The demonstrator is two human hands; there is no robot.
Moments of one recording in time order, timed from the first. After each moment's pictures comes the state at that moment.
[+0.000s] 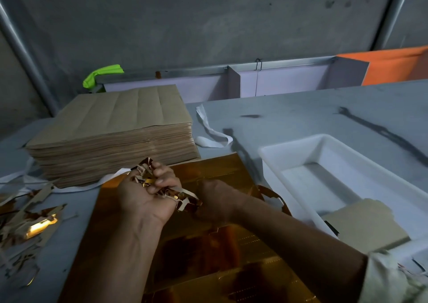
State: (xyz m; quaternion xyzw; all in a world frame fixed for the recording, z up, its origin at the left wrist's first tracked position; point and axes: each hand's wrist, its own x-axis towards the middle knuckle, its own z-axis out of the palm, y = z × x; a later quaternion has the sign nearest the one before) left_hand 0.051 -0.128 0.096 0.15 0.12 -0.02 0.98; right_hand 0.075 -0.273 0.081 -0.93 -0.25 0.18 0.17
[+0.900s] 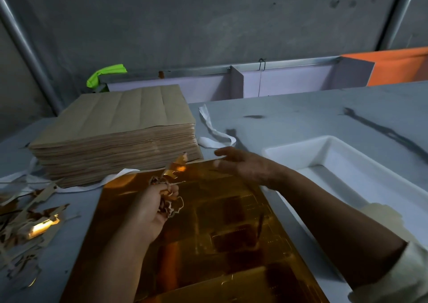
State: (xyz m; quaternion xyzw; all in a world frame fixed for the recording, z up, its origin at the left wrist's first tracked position) left_hand 0.058 -0.115 0.063 0.60 0.27 -0.01 0.76; right_hand 0.117 -0.331 0.104 -0.87 -0.17 0.16 0.43
